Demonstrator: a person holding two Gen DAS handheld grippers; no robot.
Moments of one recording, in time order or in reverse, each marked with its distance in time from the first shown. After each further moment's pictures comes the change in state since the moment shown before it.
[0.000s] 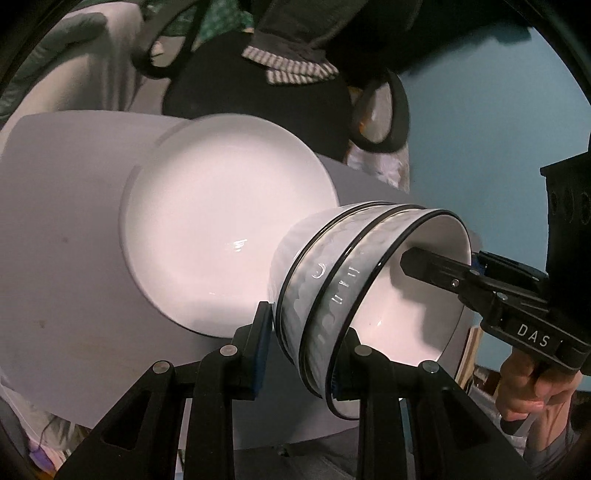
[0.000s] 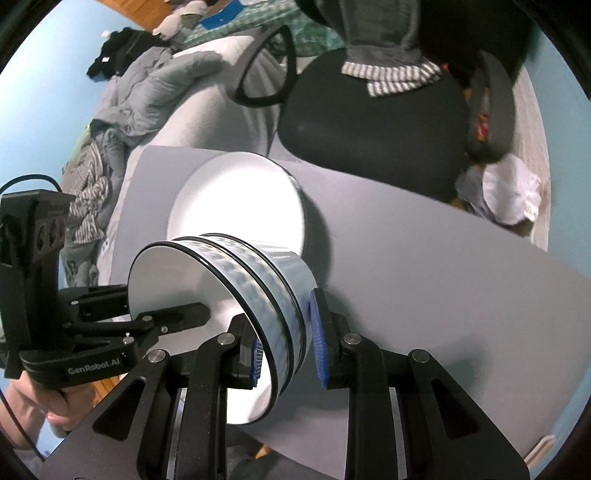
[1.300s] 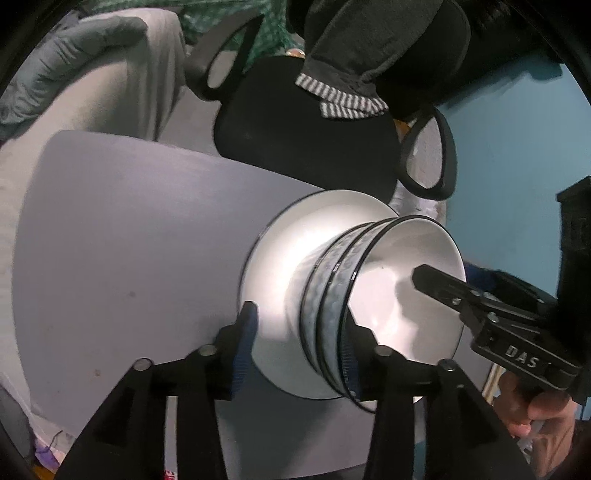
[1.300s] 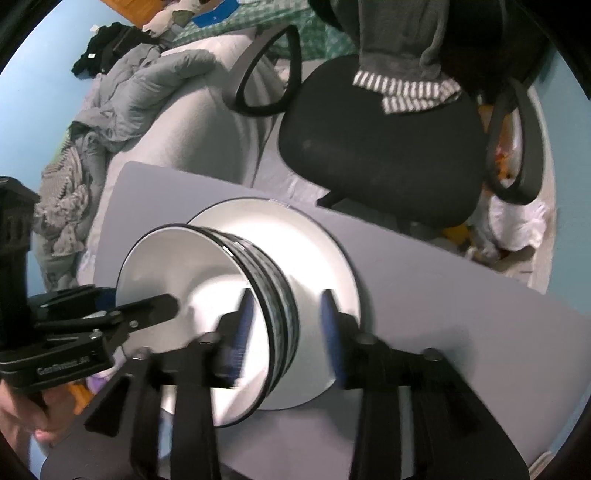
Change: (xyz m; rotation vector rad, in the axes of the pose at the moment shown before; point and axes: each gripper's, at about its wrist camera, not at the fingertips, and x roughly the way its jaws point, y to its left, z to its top) left arm -0.020 0.067 0.031 -0.054 -0.079 0.096; right arm 0.053 0.041 0.055 -0.006 -0.028 -0.105
